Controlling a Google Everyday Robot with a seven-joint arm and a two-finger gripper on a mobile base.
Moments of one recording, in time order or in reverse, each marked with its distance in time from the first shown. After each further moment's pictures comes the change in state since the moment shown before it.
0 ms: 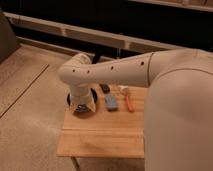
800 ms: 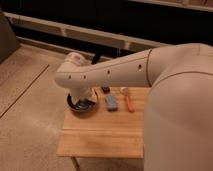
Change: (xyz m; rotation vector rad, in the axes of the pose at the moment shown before) arm -0.053 -0.009 -0.027 0.089 -0.316 0.005
